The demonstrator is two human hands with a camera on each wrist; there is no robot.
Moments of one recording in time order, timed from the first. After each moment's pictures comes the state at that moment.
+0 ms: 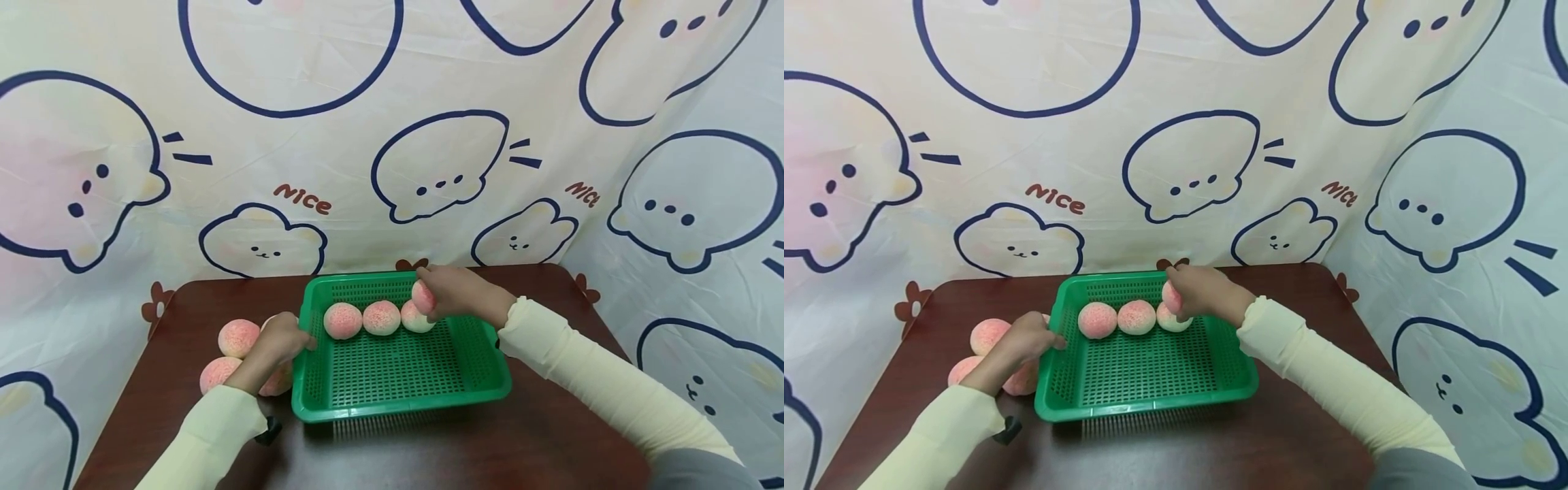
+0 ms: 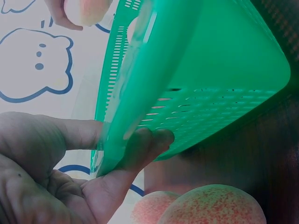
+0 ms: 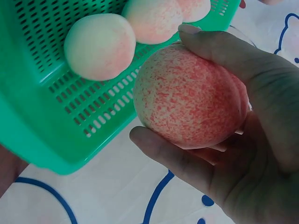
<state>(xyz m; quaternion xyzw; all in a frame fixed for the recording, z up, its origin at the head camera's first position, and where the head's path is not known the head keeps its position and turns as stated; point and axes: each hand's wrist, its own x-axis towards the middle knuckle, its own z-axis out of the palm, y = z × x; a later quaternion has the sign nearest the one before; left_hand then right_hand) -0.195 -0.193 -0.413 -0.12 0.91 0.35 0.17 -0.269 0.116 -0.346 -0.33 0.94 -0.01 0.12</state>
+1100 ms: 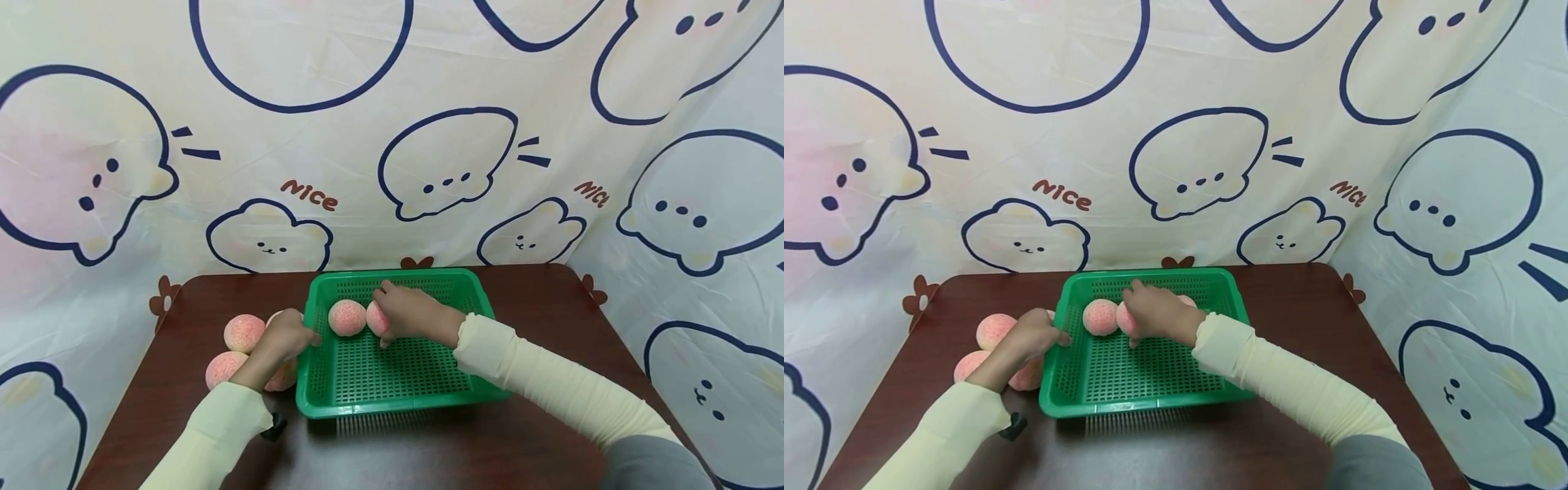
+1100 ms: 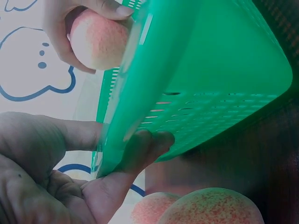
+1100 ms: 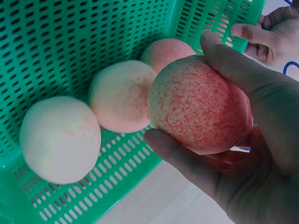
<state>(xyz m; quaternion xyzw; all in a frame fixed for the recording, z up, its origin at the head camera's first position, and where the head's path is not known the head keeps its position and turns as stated) -0.192 -0.194 -0.414 -0.12 0.91 0.37 0.16 -0.245 0.038 -0.382 -0.37 0.92 0.01 0.10</state>
